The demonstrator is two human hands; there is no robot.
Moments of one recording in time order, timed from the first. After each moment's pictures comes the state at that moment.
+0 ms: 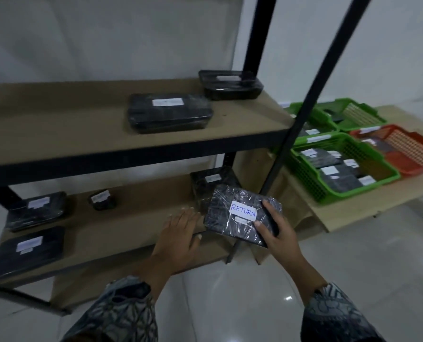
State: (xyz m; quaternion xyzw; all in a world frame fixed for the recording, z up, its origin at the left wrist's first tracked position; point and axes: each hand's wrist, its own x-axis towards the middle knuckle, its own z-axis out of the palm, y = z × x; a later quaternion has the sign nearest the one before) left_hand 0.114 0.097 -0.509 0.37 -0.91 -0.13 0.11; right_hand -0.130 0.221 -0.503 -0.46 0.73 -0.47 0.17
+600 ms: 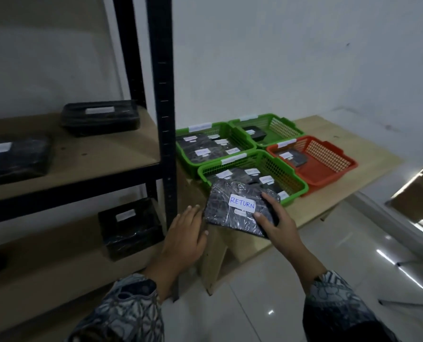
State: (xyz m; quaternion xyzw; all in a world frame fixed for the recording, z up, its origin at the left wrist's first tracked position) left_hand -0.195 0.135 -0.475 0.30 -0.92 -0.17 0.17; right_hand -0.406 0.276 -0.449 -0.41 0.73 -0.52 0.15
